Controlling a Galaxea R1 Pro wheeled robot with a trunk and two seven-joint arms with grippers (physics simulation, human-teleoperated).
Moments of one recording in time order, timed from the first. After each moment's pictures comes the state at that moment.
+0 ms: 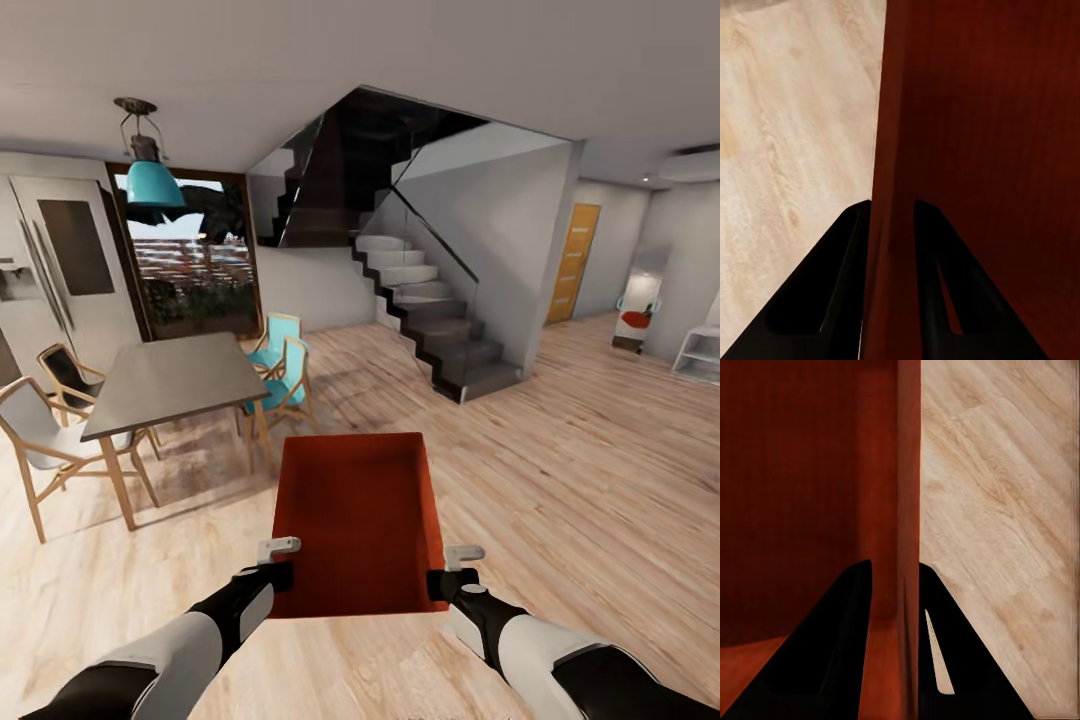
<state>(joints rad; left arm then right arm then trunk) -0.77 -0.11 -0.03 -0.13 0.15 0.08 0.16 -0.80 0.11 0.25 0.02 -0.19 -0.09 -0.12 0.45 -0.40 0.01</state>
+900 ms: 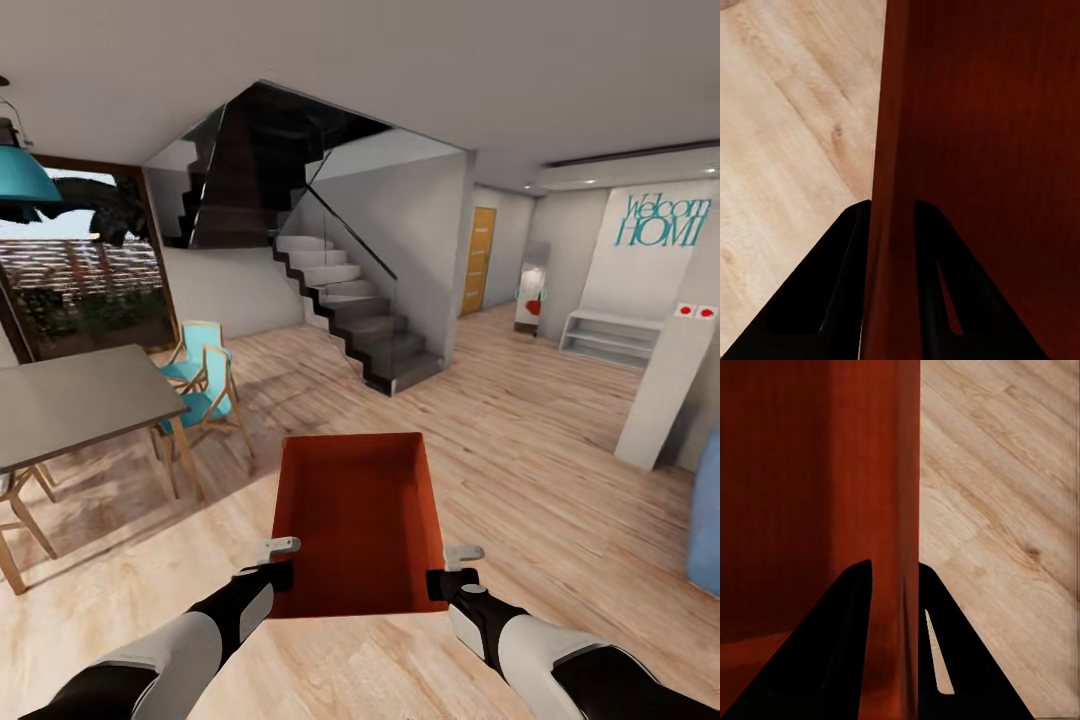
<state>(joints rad) -0.77 -0.11 -0.03 -0.13 0.15 0.08 0.16 -0.80 0.11 0.25 0.02 -0.19 -0.09 -0.12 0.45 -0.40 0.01</state>
